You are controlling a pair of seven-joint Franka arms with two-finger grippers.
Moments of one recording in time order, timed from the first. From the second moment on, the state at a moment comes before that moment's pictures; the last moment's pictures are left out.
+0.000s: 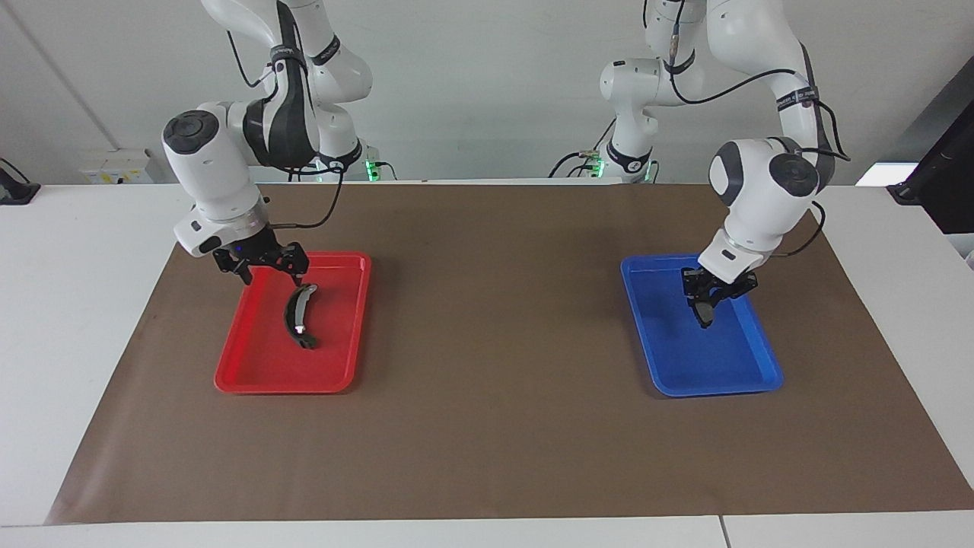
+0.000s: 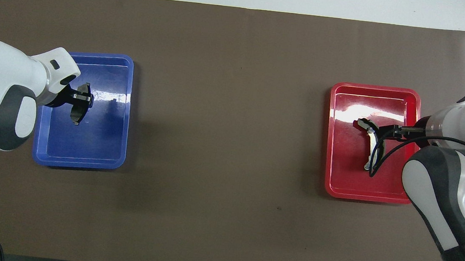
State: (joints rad) left arm -0.20 0.09 0.05 -2.06 0.00 2.19 0.00; right arm 0.08 -0.02 -0.10 -2.15 -0.03 2.18 0.05
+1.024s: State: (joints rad) left arm -0.70 0.41 0.03 -1.89 0.00 2.41 -0.59; right arm 0.07 0.14 -0.10 -2.29 0.03 2.49 -0.18
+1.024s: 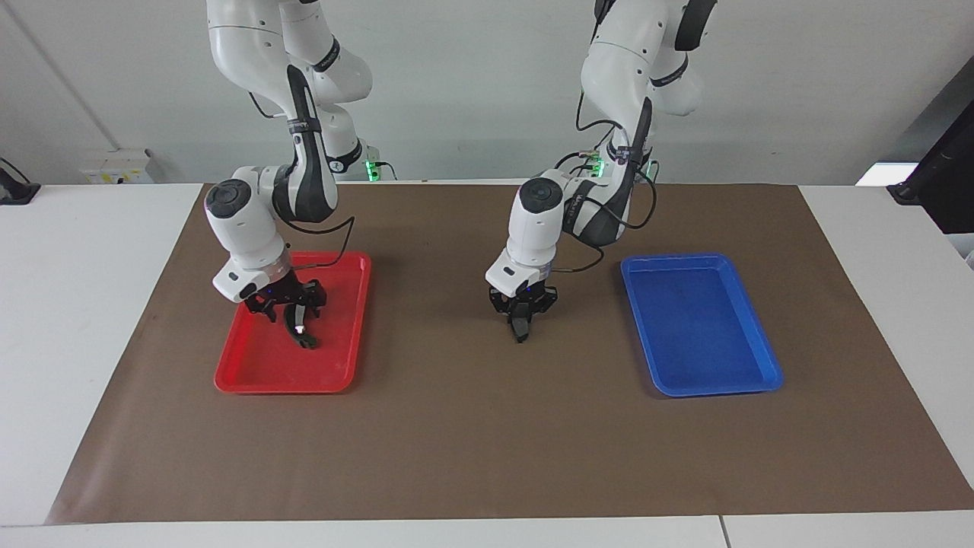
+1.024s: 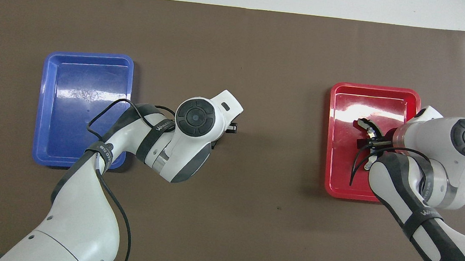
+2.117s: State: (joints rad) left arm -0.32 0.06 0.07 -1.93 0.00 2.01 -0.18; right arm 0.15 0.12 -0.09 -2.04 0.04 2.10 0.03
